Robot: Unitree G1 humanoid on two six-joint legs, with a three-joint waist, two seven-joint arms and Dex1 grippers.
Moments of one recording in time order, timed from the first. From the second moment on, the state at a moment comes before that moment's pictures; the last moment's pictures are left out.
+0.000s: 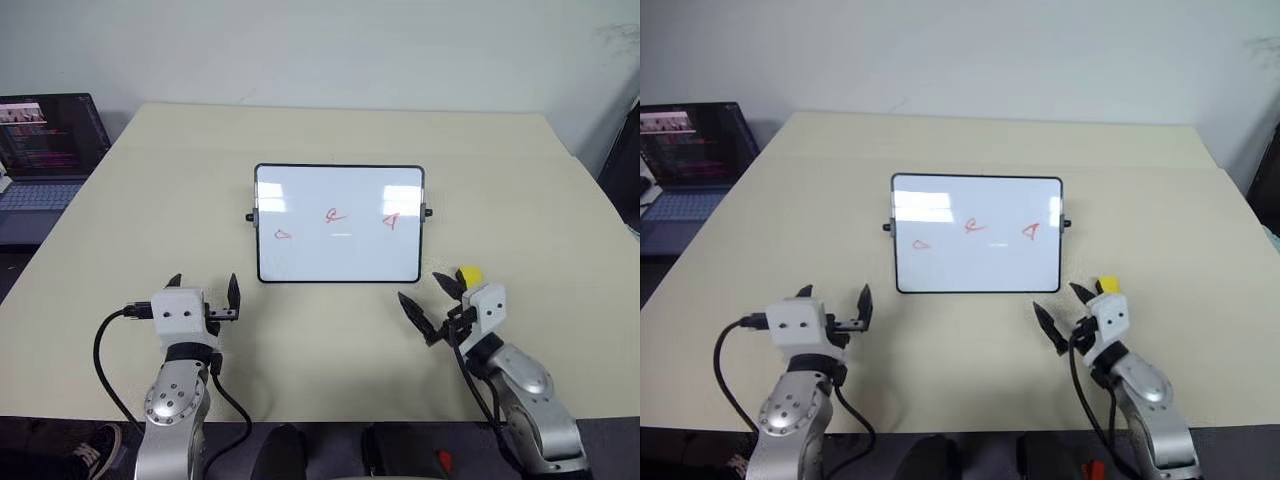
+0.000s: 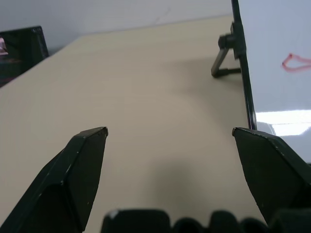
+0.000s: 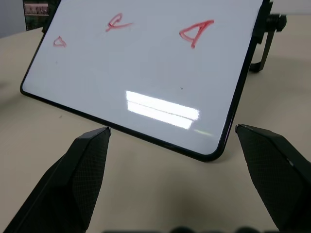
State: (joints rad) left arm 0.19 0.15 0.17 -0.42 -0.02 0.22 -0.05; right arm 0.12 -0.28 0.02 -0.35 0.28 0.16 0.47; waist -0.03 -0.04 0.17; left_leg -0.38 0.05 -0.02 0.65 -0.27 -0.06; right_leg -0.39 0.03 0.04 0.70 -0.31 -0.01
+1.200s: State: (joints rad) left arm -0.24 0.72 -0.07 -0.39 -0.43 0.44 -0.99; right arm -0.12 -0.22 -0.16 -0.63 0.27 0.92 0.04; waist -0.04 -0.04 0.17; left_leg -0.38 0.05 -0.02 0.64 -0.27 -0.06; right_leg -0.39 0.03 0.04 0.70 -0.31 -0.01
